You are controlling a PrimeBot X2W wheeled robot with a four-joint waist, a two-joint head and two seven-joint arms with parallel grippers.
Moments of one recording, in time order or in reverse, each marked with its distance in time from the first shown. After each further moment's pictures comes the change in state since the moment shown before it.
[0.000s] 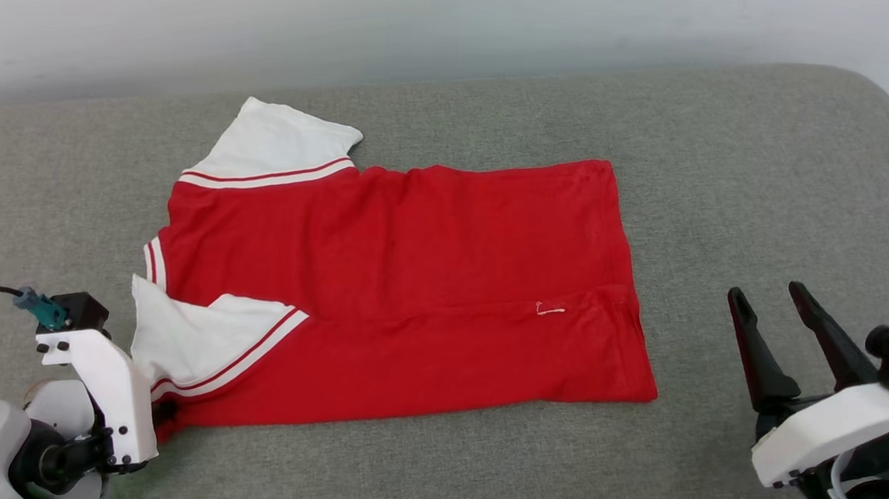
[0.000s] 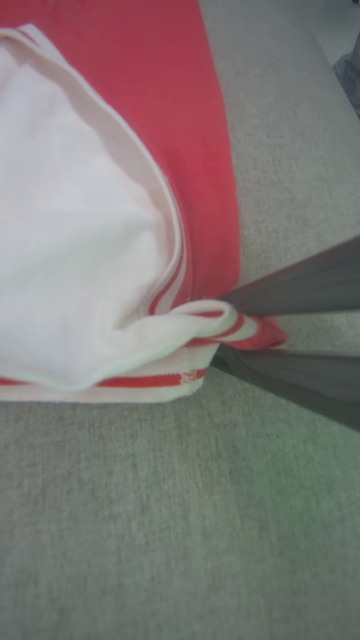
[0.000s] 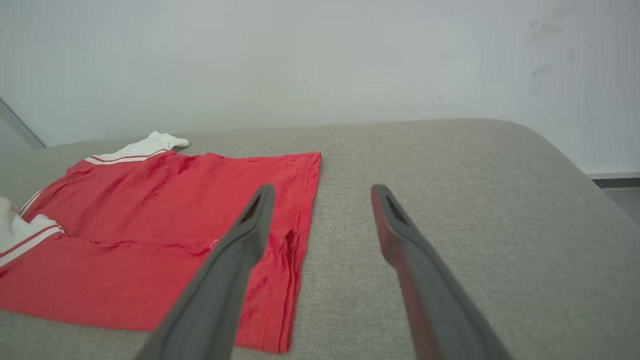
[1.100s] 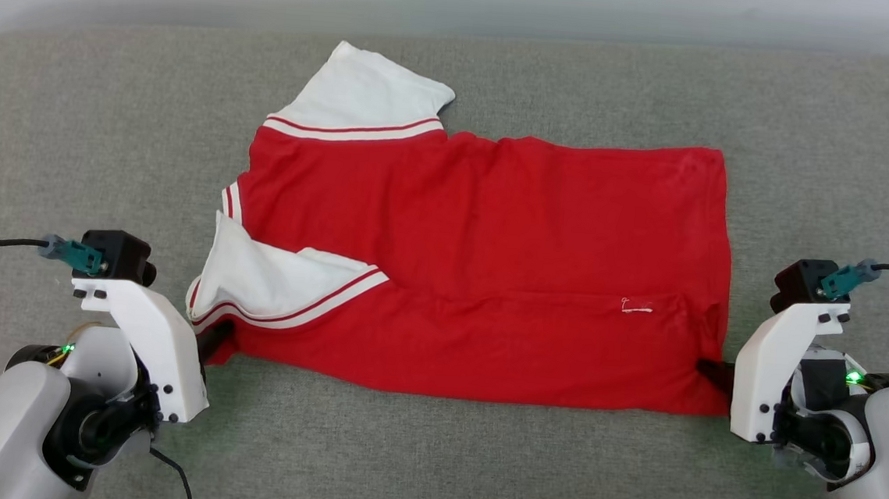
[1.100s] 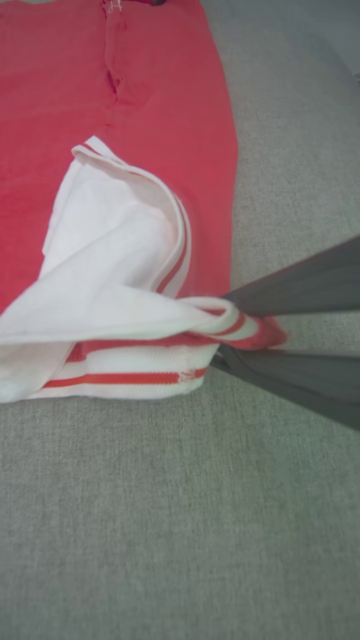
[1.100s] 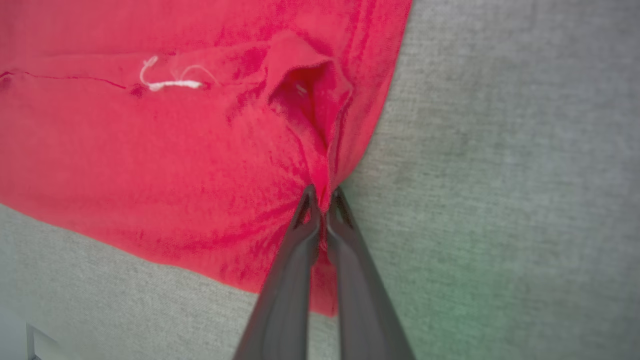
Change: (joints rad) left arm -0.042 -0.023 0.013 -0.211 0.032 -0.002 -0.113; right arm -0.301 -0.061 0.112 0.449 0.210 0.000 0.683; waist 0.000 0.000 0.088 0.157
